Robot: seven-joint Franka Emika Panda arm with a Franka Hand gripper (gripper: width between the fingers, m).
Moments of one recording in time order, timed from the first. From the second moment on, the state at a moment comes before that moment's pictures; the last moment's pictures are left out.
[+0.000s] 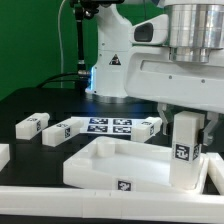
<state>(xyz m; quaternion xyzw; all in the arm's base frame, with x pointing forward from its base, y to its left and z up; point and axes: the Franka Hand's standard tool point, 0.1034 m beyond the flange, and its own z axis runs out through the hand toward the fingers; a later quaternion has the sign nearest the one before) 0.658 0.062 0.099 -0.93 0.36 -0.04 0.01</state>
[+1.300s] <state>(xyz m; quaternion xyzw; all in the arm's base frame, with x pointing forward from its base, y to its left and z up) 0.599 0.038 0.130 -0.95 0.31 -0.03 0.03</state>
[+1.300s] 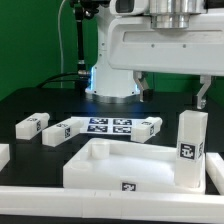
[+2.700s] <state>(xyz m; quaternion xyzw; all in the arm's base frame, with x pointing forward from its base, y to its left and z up) 0.478 0.018 0.056 -0.96 0.27 -0.01 0.01</state>
